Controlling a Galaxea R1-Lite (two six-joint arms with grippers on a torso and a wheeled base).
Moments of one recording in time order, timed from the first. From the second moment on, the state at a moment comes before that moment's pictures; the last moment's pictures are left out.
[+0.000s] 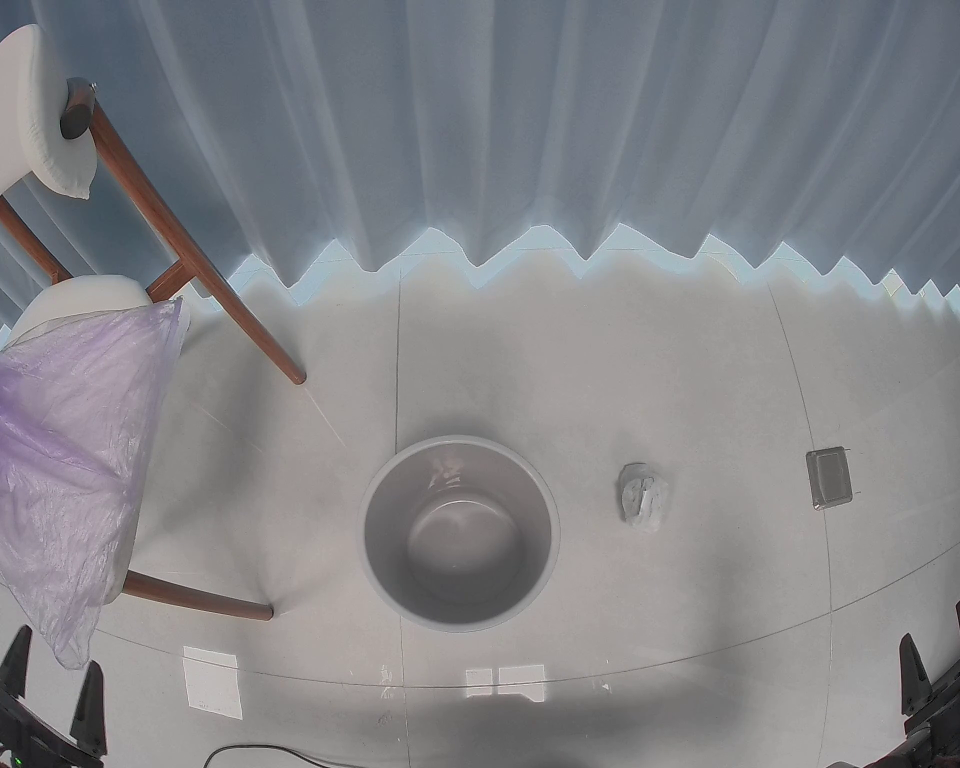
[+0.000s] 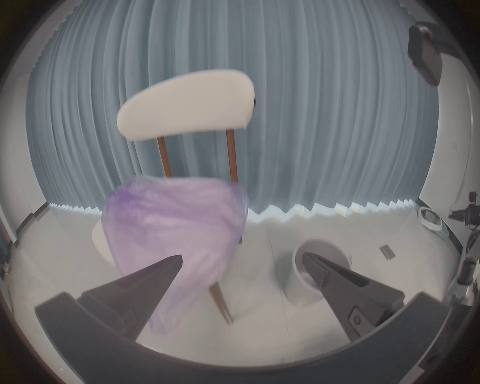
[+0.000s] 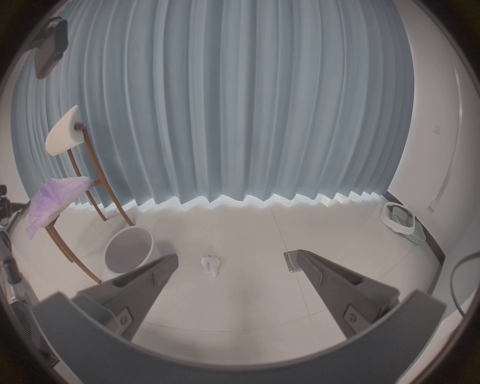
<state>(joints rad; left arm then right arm) 0.00 0.02 -0.02 -0.08 0.01 -0.01 0.00 0.02 -0.02 0.00 -0.03 0.00</state>
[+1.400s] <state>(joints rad) -0.06 0.37 -0.36 0.05 -0.06 0.56 0.00 0.02 -0.02 0.00 -0.03 0.00</state>
